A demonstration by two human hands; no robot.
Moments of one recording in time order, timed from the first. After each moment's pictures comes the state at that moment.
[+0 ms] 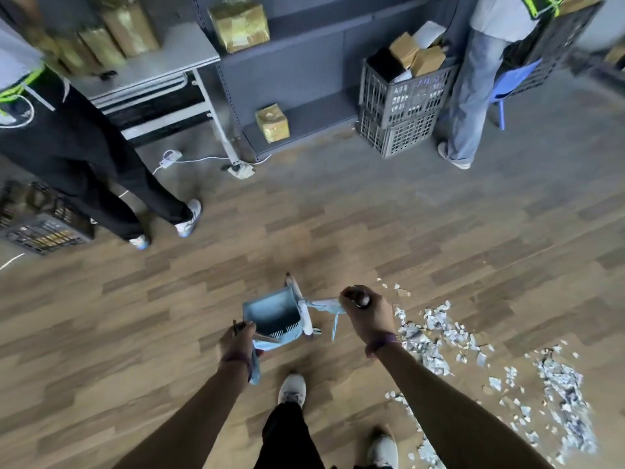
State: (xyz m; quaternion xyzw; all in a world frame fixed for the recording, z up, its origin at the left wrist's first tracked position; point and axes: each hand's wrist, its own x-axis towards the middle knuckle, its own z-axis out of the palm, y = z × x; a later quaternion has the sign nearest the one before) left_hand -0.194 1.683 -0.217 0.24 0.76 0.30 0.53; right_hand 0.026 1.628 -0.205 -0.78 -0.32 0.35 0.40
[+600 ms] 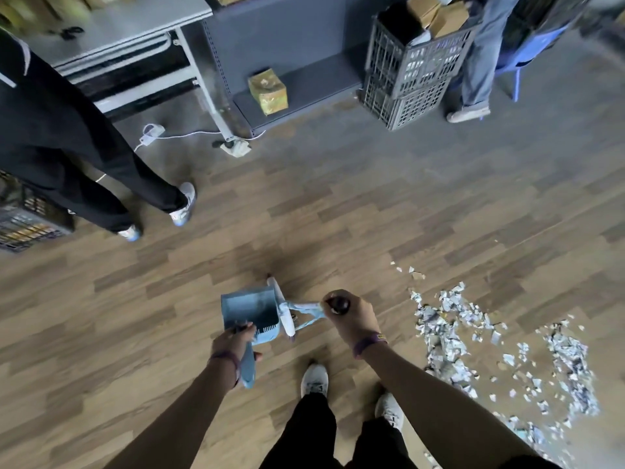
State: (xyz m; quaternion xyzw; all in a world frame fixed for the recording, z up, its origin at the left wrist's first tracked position) left_hand -0.310 1.807 -0.252 0.21 0.74 0.18 0.62; right_hand -0.095 1.745 -0.253 -0.81 -0.32 0.40 0.30
